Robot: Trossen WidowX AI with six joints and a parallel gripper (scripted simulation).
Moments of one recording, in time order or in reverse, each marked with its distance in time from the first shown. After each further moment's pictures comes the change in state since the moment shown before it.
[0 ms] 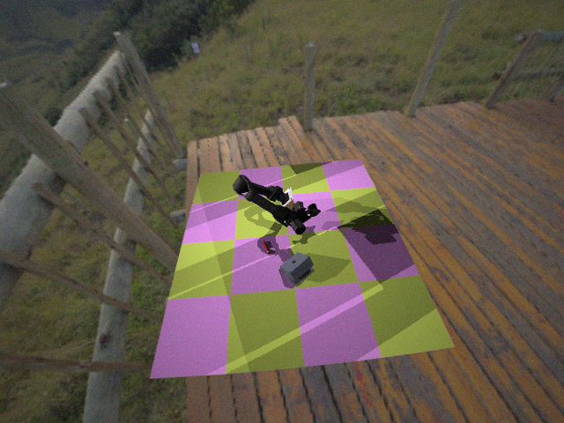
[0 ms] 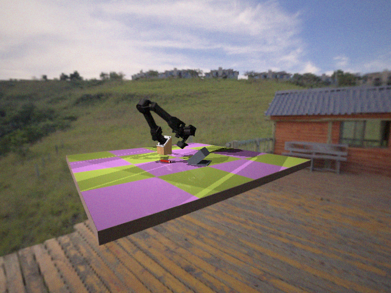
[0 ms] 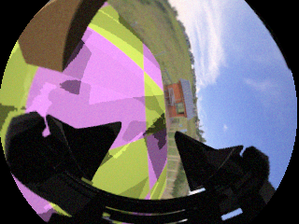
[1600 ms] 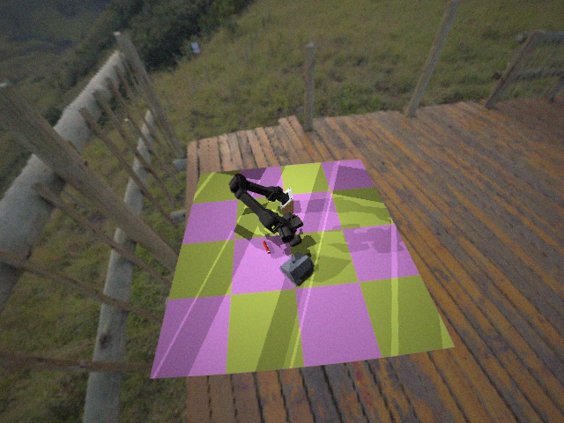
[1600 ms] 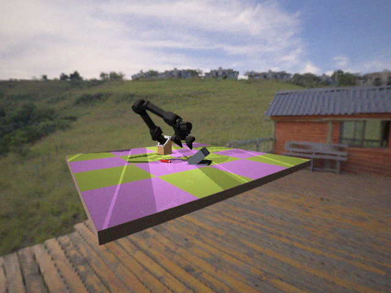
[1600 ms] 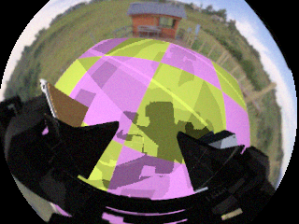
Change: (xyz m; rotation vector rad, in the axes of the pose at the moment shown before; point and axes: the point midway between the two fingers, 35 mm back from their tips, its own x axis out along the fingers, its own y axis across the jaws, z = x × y) arm -0.106 0.056 -0.070 1.307 0.569 0.185
